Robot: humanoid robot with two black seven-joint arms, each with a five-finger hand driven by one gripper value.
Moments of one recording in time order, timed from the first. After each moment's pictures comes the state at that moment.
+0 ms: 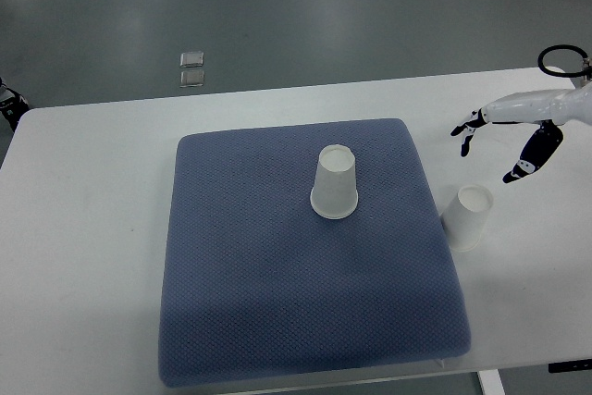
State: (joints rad) left arm -0.01 0.00 -0.05 -0.14 0.05 0.14 -0.05; right arm 1.18 -0.94 0.04 1.22 -1.53 0.38 0.50
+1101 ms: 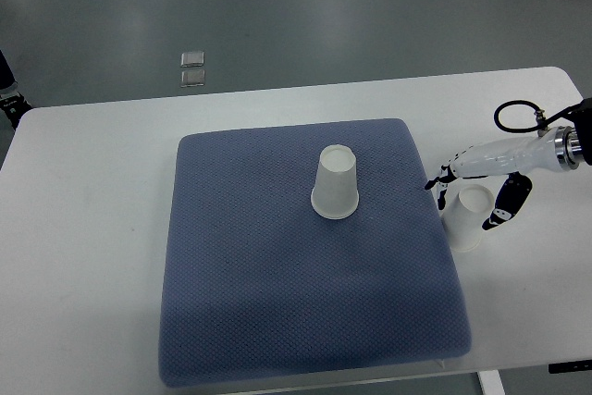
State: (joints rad) left arm -0.01 0.00 -0.05 -0.14 0.05 0.14 -0.05; right arm 1.11 -0.86 -0.06 1.25 -1.56 0.25 0.50
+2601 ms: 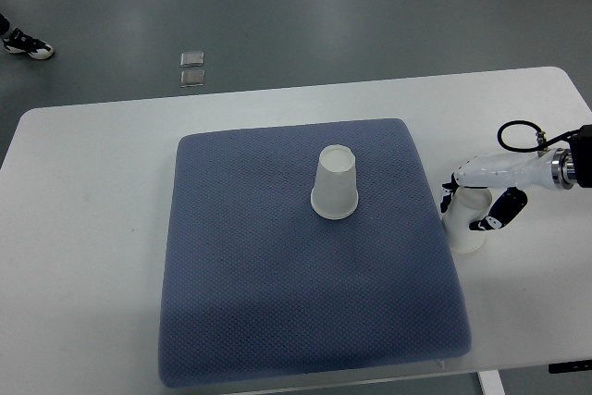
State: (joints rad) left arm -0.02 0.00 -0.05 -0.14 0.05 0.14 -0.05; right arm 1.01 -0.81 -0.06 1.16 -1.56 0.12 0.46
